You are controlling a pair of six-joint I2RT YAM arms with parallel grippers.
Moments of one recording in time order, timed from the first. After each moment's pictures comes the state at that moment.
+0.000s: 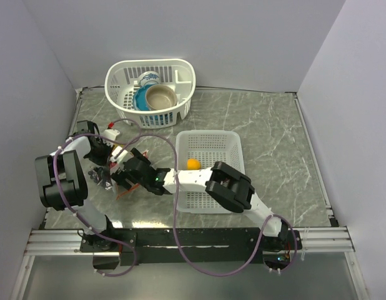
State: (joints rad) left arm 0.23 1.68 1.00 -0.52 0.20 0.72; right arm 1.20 2.28 1.65 0.17 0.31 -0.04
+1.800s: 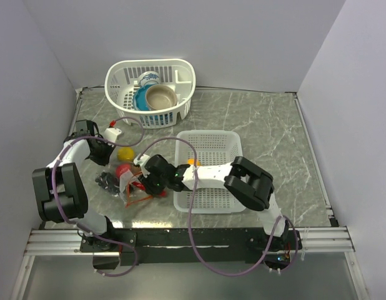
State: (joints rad) left arm 0.21 1.54 0.97 -0.59 0.26 0.74; right arm 1.13 2.07 1.35 -0.03 -0.08 0.17
